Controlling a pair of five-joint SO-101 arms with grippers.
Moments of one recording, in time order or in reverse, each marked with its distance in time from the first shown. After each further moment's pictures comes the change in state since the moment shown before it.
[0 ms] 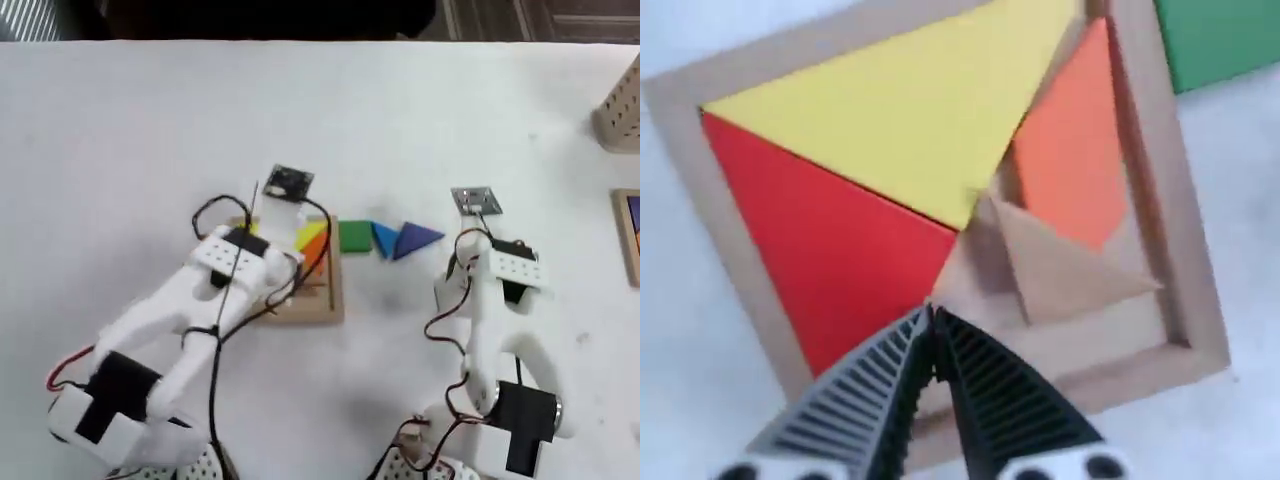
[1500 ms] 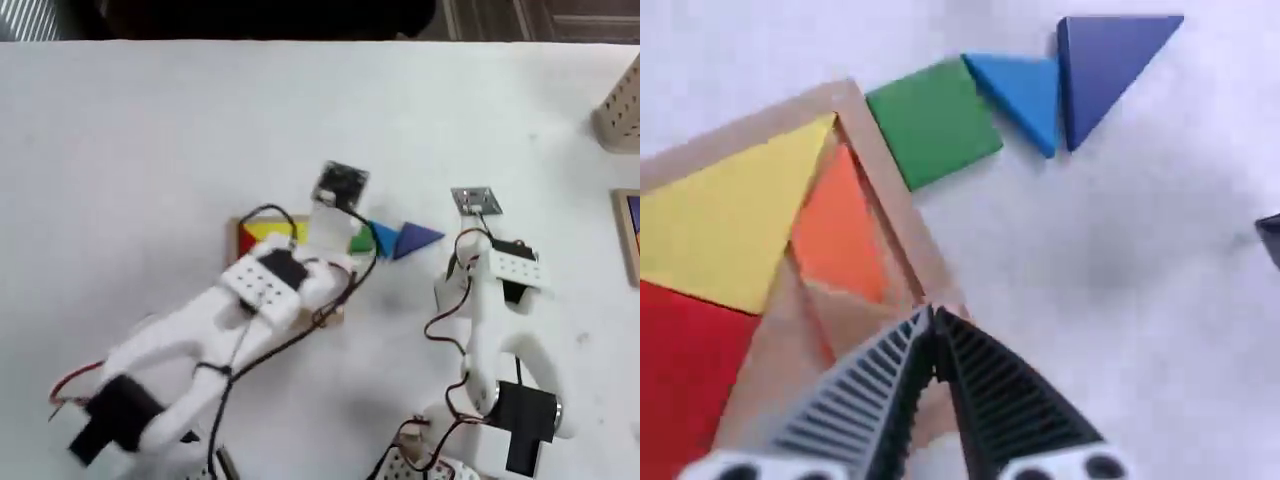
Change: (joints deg) left arm 14.8 -2.5 -3.1 -8.0 7.4; right arm 0.0 0.0 0.0 0.0 0.1
